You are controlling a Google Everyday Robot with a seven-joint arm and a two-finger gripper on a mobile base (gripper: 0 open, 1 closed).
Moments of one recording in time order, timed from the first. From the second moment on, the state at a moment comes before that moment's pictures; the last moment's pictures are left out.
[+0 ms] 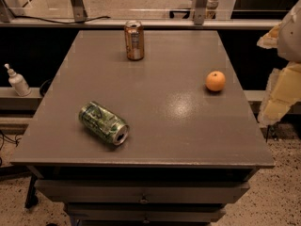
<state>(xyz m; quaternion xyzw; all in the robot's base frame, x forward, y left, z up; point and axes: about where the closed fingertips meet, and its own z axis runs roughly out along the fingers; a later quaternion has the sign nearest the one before) 0.438 -0.217 0.977 -0.60 0.78 -0.03 0.16</state>
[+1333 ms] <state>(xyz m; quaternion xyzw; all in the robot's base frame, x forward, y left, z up) 0.528 -0.185 0.956 -0.57 0.78 0.06 0.26</state>
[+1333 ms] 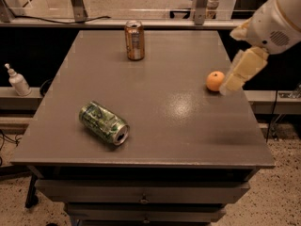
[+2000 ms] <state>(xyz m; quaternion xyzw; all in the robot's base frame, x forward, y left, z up) 0.629 -0.147 0.950 -0.52 0.76 0.13 0.37</state>
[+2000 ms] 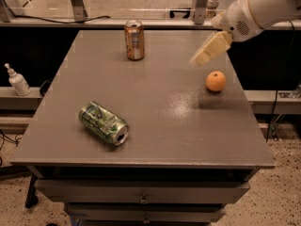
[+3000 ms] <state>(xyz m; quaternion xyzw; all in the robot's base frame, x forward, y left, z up) 0.721 -0.062 0.900 -0.45 0.72 0.27 0.45</state>
